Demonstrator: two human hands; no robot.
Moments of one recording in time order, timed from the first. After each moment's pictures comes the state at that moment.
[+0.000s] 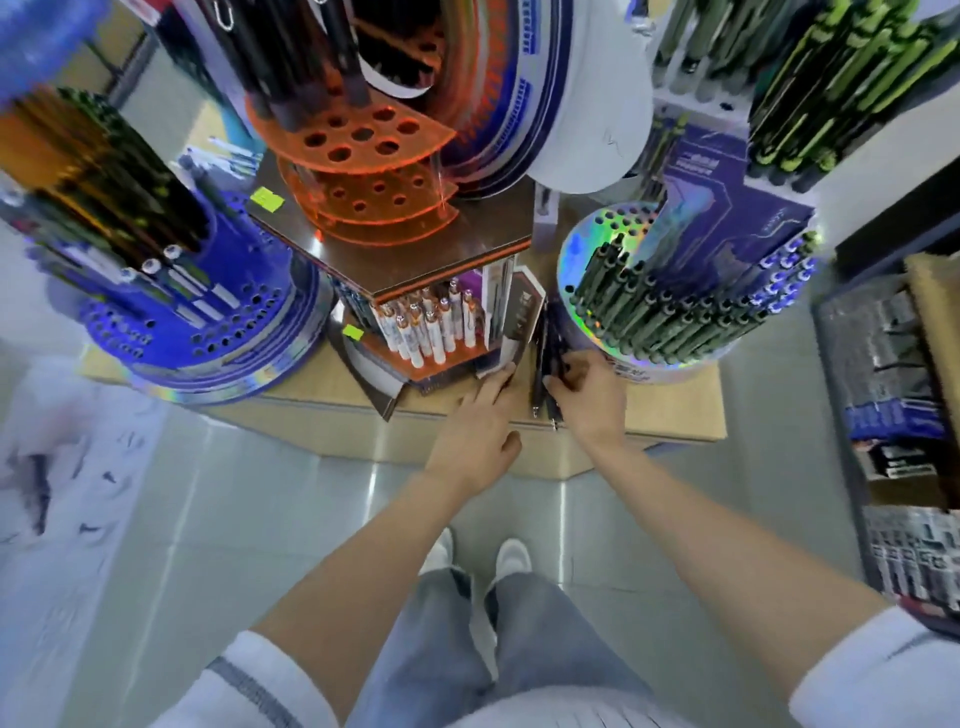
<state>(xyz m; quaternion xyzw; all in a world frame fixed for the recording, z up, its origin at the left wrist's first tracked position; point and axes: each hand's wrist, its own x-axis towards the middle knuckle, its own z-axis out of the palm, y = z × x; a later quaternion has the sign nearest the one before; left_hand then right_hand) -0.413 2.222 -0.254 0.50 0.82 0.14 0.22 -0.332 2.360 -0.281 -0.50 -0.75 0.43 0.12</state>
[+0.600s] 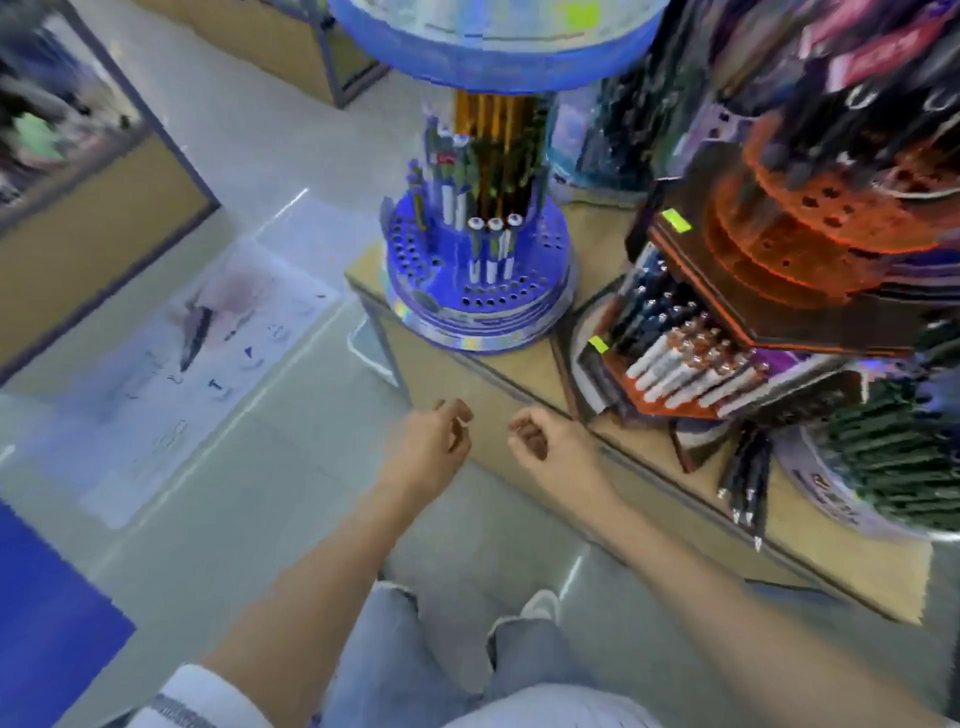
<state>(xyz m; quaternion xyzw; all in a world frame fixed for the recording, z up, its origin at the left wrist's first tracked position) -0.484 2.004 -0.244 0.16 0.94 0.28 0.14 -0.427 2.176 -0.254 -0.10 -0.89 0.45 -0.04</state>
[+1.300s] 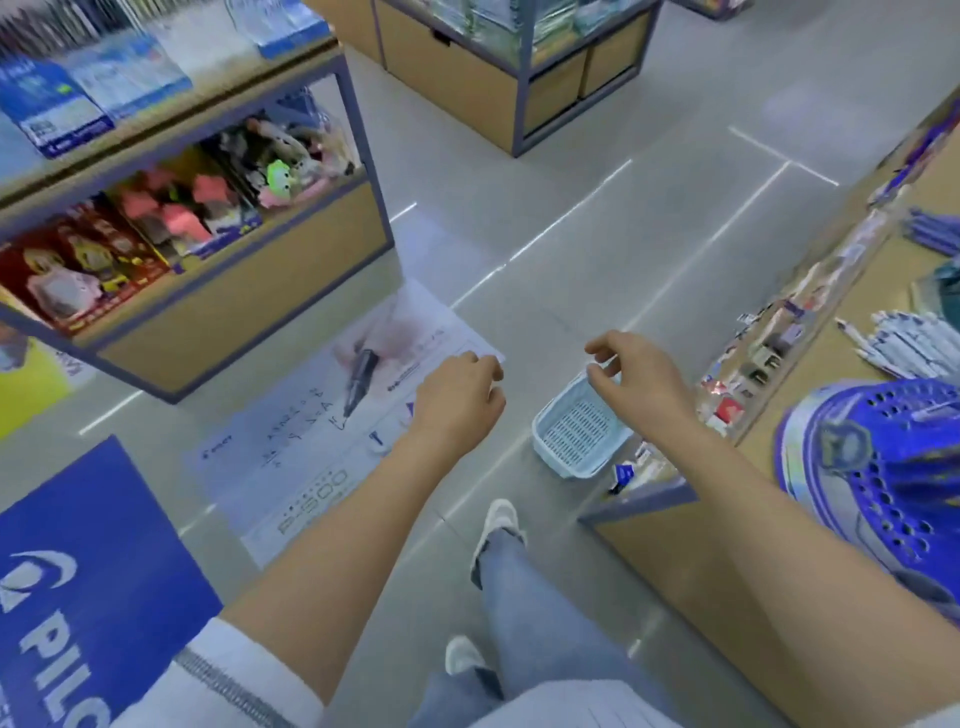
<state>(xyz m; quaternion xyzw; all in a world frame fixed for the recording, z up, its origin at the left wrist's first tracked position) -0.839 1.615 -0.203 0.10 0.97 0.20 0.09 -0.841 1.839 -0.209 -0.01 -0.96 0.29 -0.03</state>
